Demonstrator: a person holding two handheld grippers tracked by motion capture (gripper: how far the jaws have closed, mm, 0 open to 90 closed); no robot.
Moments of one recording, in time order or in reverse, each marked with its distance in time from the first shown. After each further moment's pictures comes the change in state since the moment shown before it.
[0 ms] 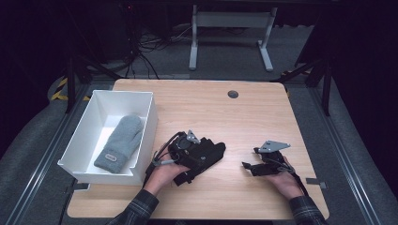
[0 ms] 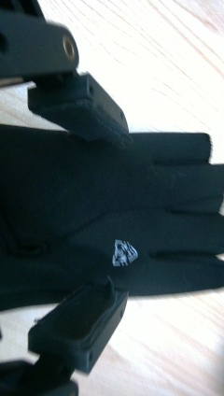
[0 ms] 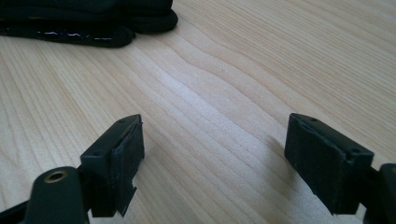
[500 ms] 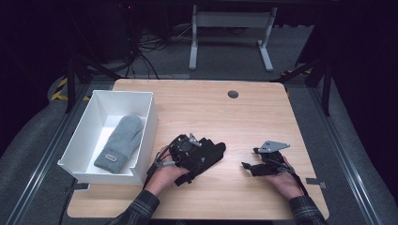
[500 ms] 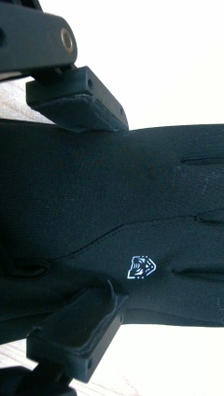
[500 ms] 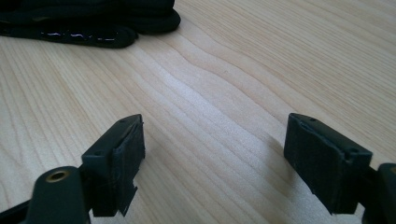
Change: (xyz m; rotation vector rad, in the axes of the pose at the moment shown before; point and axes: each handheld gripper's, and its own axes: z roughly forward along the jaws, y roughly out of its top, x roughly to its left) left arm 0.001 -0.005 0.013 0.044 -0.004 0.008; right arm 0.001 0.000 0.000 -0.003 0.005 -0.005
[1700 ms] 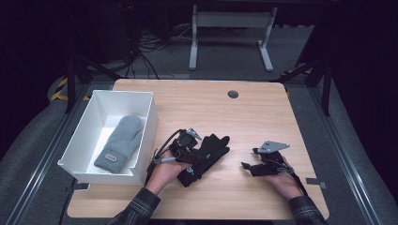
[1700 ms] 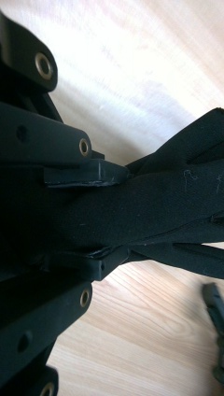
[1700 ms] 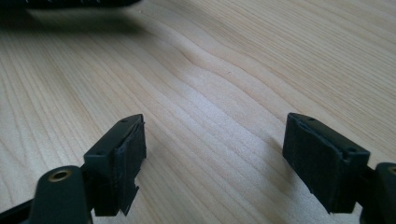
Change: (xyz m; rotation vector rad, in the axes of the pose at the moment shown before) left arm -0.009 0.024 -0.045 -0.057 -0.138 -0.086; right arm 0.002 0.000 0.000 0.000 0.003 0.001
